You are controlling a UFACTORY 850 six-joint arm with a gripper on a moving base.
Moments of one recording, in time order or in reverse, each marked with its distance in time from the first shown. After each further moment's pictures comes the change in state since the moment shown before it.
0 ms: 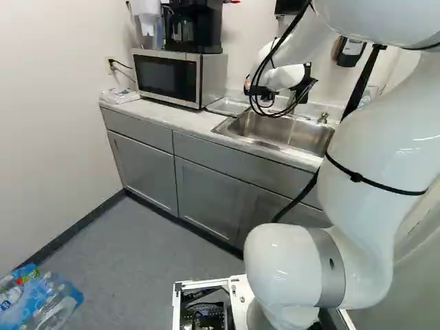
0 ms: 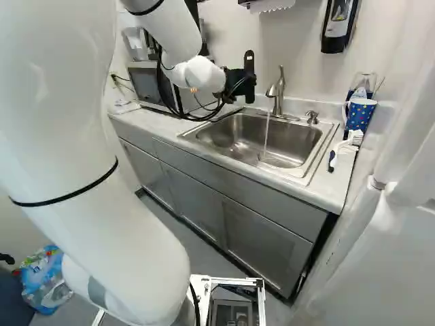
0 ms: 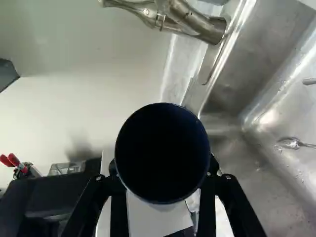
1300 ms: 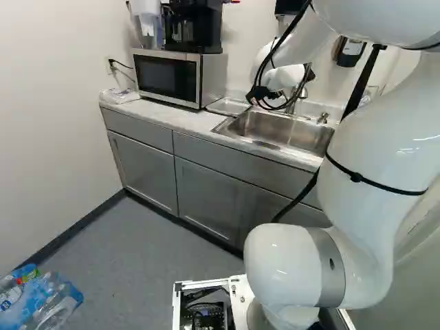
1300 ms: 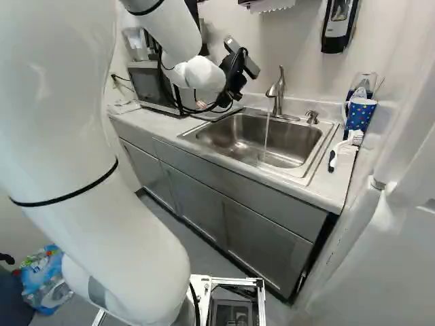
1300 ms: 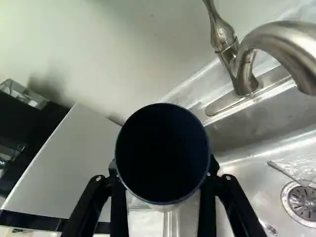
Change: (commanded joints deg) arm 0.0 0.0 0.0 0.0 0.0 -39.2
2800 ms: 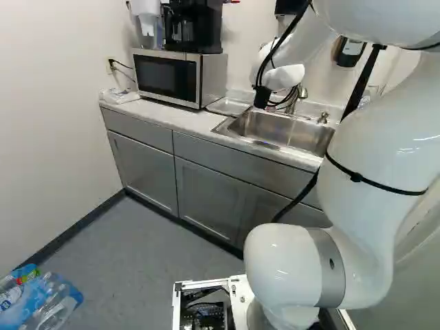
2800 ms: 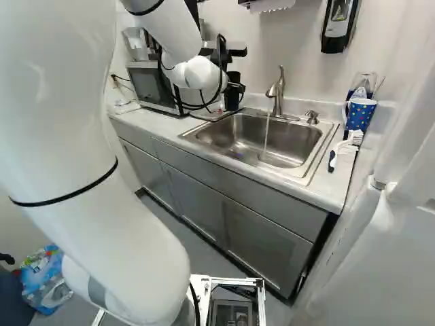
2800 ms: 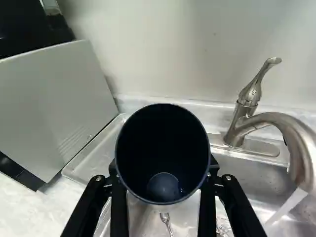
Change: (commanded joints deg) arm 0.0 0.0 0.0 0.0 0.0 -36.5
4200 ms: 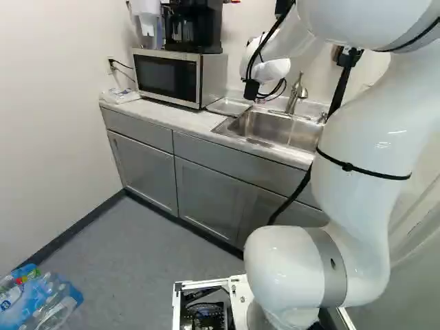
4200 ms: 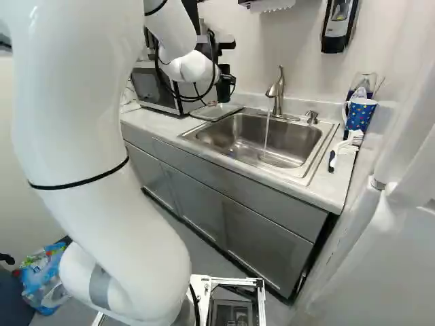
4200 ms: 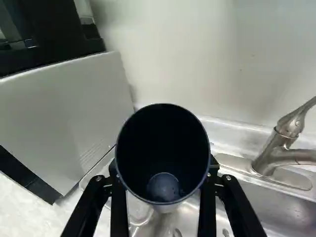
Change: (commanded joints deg) arm 4.9 -6.1 -8.8 0.0 0.0 -2.3
